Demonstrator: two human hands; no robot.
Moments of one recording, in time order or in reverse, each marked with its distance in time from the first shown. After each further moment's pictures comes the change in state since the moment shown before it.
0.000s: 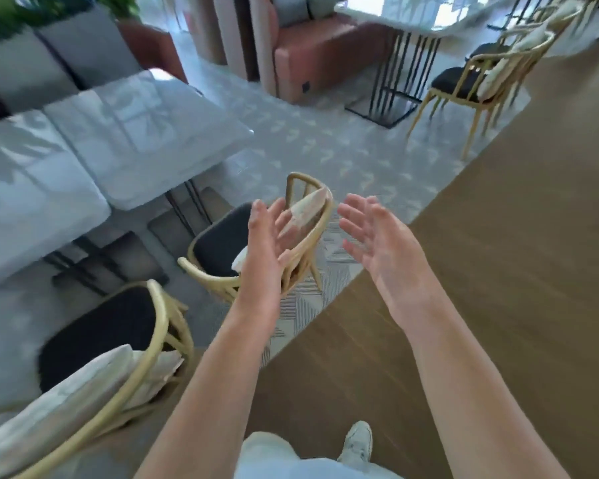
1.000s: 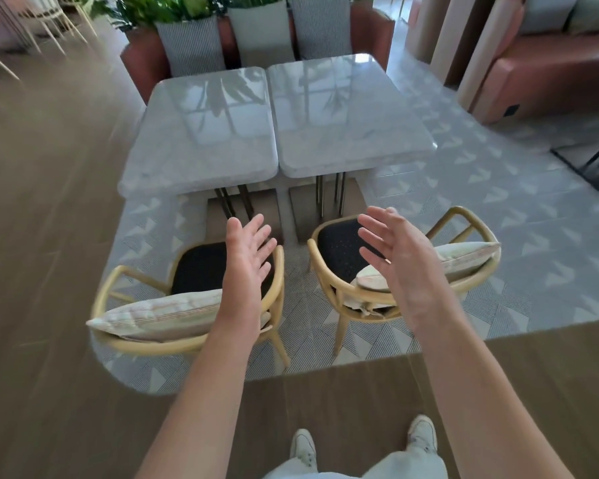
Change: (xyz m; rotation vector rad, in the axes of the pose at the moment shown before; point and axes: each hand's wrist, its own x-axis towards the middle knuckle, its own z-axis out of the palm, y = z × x) left_hand -0.019 0.014 -0.182 -0.078 0.674 0.100; right_hand 0.079 0.047 0.170 -0.088 -0.483 0.155
